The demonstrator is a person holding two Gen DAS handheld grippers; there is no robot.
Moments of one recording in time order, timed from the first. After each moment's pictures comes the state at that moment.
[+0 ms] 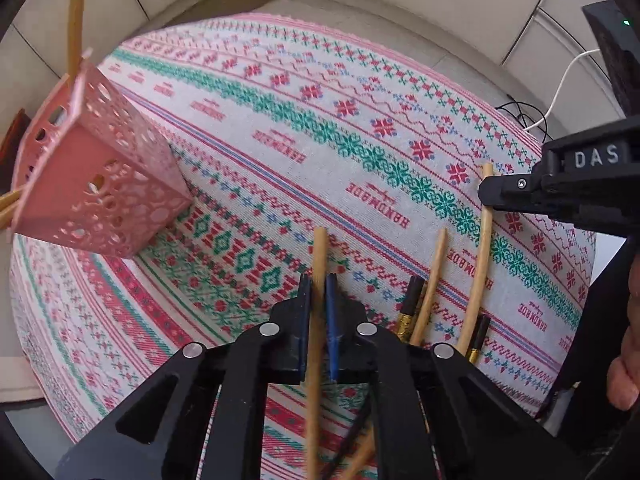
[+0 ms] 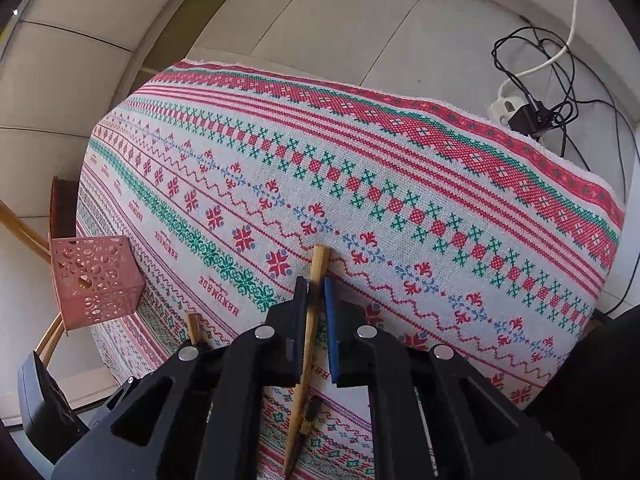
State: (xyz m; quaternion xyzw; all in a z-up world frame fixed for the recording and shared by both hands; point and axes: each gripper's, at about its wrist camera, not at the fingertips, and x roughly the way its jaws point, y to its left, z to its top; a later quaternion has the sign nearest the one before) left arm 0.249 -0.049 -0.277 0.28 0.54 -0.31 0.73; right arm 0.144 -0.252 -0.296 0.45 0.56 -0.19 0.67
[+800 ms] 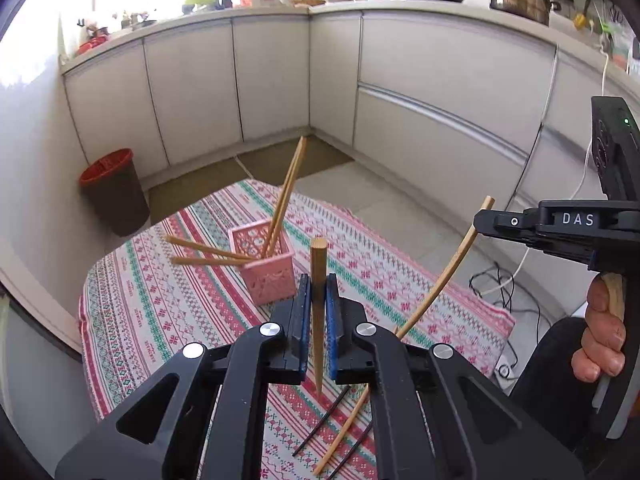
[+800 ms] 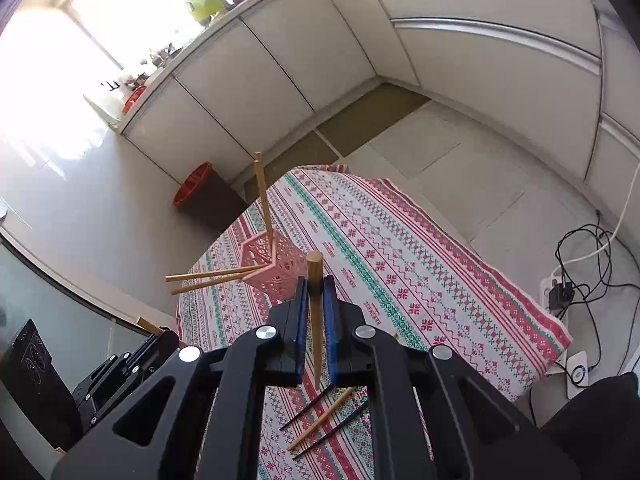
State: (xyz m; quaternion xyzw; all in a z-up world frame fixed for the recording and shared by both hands) left arm 0.159 0.045 -0.079 0.10 0.34 -0.27 0.90; right arm 0.089 -0.205 -0.087 0.31 0.38 -0.02 0.87
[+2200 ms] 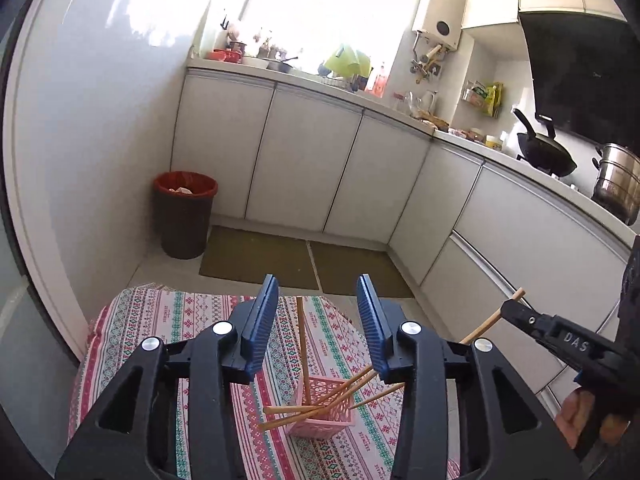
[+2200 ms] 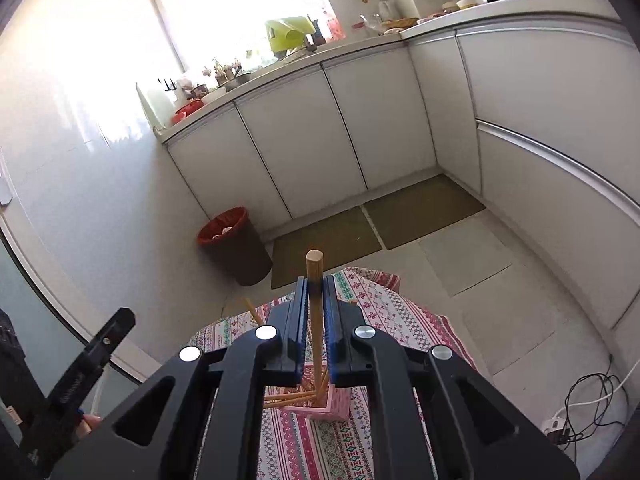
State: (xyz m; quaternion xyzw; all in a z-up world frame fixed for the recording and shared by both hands) left arm 0.253 0.116 -0.001 -0.12 0.22 -0.12 0.96; right arm 0.226 -0.165 0.000 0.18 0.28 0.02 0.94
